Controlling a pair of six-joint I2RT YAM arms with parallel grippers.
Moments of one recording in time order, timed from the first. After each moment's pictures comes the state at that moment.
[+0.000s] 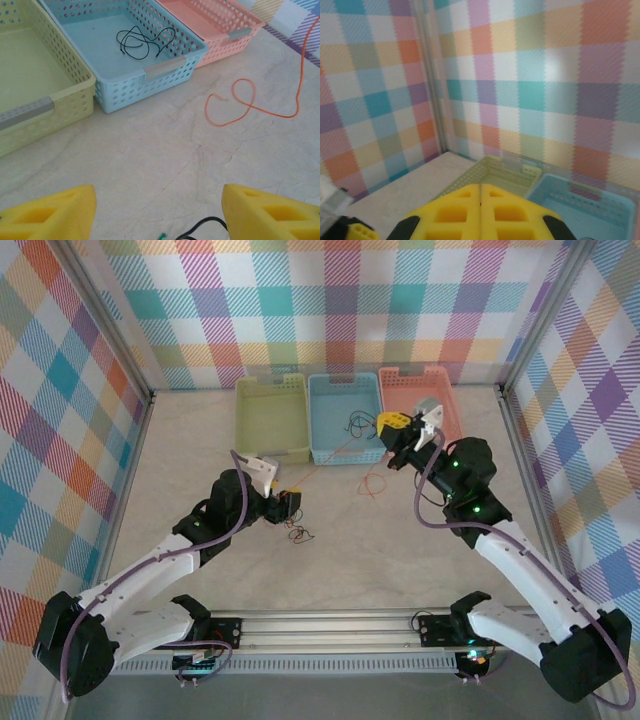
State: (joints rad) left arm -0.60 1.02 0.65 -0.08 0.07 -0.16; right arm 0.44 0.99 0.85 0.26 -0.25 0.13
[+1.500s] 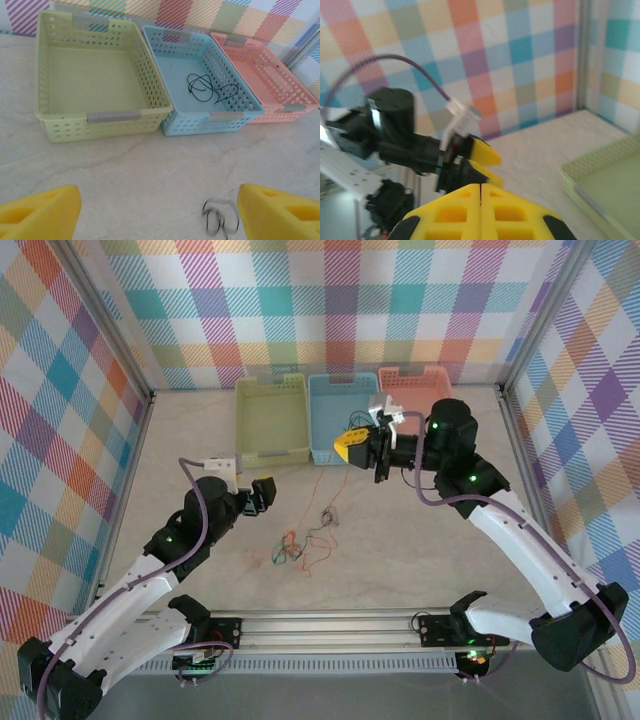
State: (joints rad) left arm -0.57 0.81 0.67 -0.25 -0.21 -0.40; right arm 0.54 1.17 1.19 -0.16 -0.79 0.08
